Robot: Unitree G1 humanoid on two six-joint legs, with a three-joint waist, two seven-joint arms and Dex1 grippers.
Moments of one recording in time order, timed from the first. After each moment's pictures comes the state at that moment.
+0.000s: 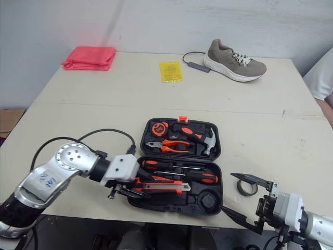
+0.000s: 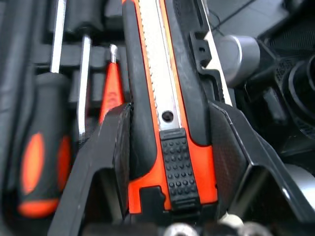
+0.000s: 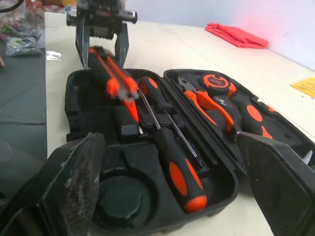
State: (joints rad) left arm -0.42 0.86 -0.36 -0.51 -0.30 0.57 -1.16; right arm 0.49 -0.63 -0.38 -0.38 0.59 -0.28 1.23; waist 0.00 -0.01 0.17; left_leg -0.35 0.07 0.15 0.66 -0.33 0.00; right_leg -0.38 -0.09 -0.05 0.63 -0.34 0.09
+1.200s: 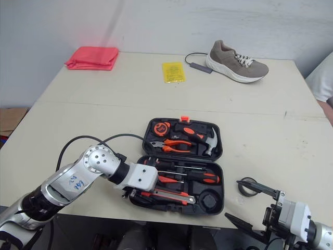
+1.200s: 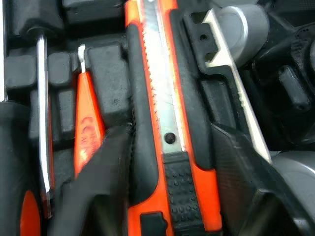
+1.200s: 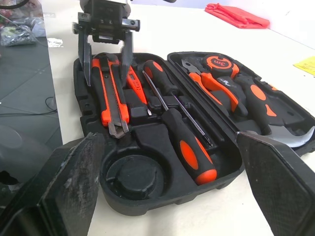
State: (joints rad) left arm -0.54 0.78 -0.55 -0.49 -0.08 0.59 -1.17; right arm 0.59 -0.63 -0.42 -0.41 0.59 -0.28 1.23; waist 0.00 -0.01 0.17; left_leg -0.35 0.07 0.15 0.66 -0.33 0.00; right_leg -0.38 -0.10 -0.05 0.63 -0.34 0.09
